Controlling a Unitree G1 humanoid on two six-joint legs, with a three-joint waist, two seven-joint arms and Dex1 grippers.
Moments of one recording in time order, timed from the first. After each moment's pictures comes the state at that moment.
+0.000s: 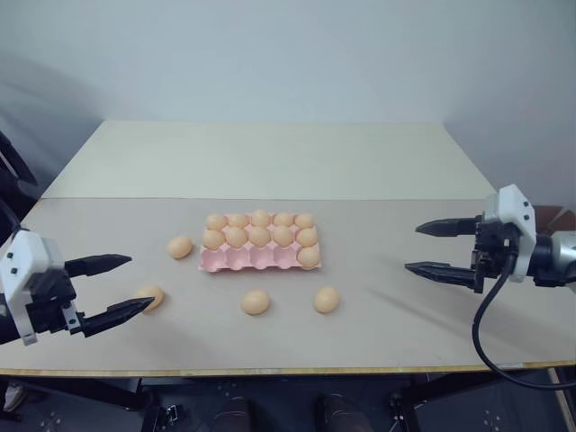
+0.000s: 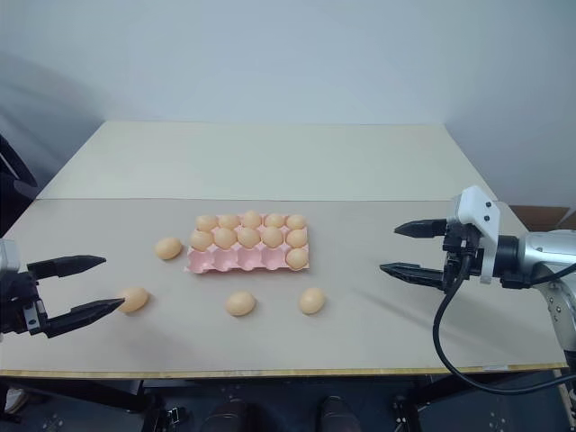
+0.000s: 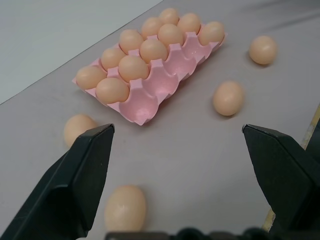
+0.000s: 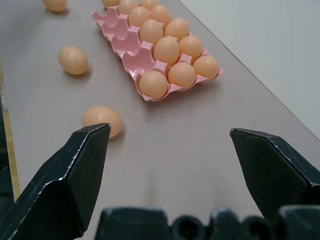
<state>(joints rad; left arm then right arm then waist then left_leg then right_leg) 0.28 0.99 0.76 -0.44 -0.71 0.57 -1.13 -0.29 -1.03 -0.25 -0.19 0.60 0.51 1.20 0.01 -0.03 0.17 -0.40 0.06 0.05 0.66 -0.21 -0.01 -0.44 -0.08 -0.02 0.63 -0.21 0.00</state>
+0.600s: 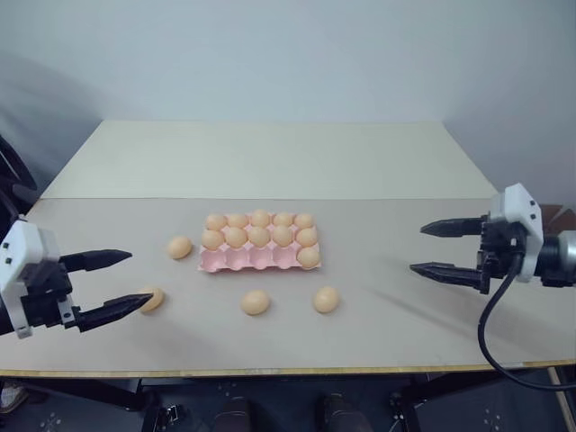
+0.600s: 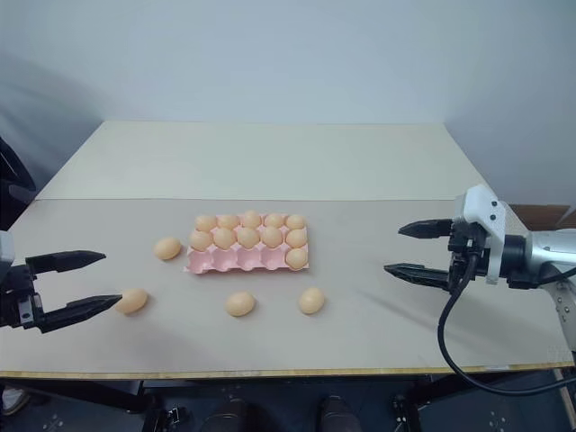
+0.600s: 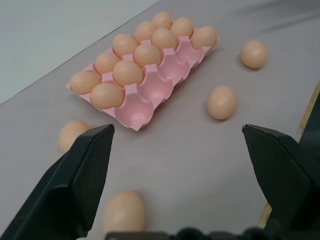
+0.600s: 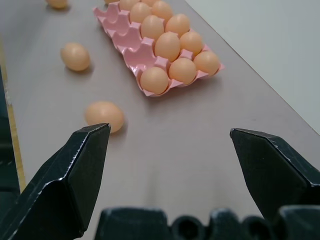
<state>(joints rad) 0.23 1.03 0.76 -0.42 -0.73 0.62 -1.18 -0.26 -1.08 -0.29 -0.22 0.61 0.53 1.23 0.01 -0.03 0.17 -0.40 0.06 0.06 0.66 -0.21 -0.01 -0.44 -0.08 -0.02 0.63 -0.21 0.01</state>
